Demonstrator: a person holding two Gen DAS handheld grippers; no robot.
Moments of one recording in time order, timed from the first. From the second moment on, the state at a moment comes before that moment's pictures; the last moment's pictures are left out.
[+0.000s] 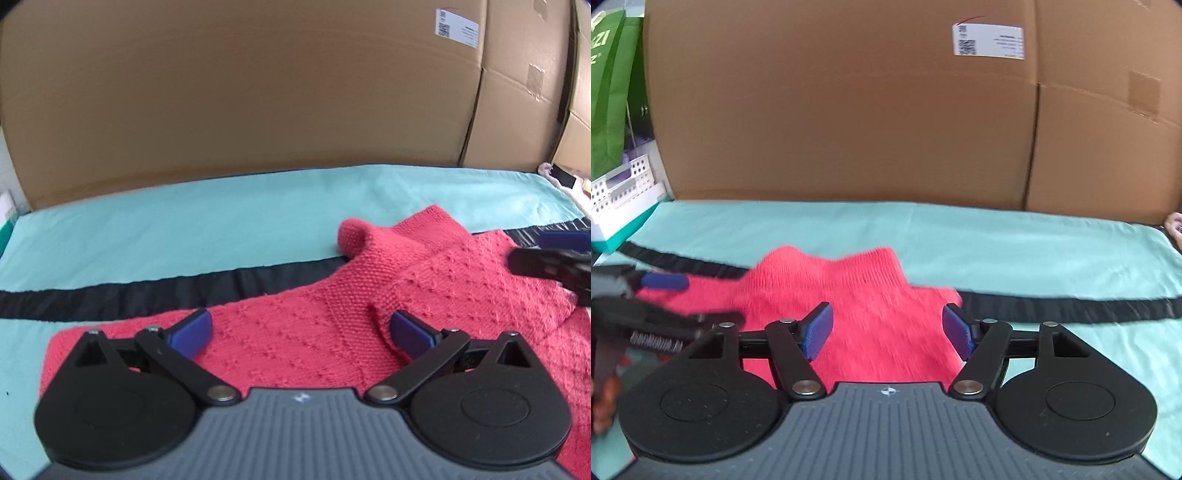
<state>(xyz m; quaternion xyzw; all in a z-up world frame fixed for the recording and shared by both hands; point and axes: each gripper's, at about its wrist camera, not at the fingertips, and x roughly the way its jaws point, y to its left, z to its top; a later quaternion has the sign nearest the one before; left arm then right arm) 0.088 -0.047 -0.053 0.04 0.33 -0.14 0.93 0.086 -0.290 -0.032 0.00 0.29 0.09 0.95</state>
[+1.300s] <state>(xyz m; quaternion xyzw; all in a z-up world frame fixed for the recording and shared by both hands) 0.040 -0.016 -0.038 0.01 0.33 -0.13 0.94 0.012 -0.310 -0.029 -0.02 0.29 0.06 0.96</state>
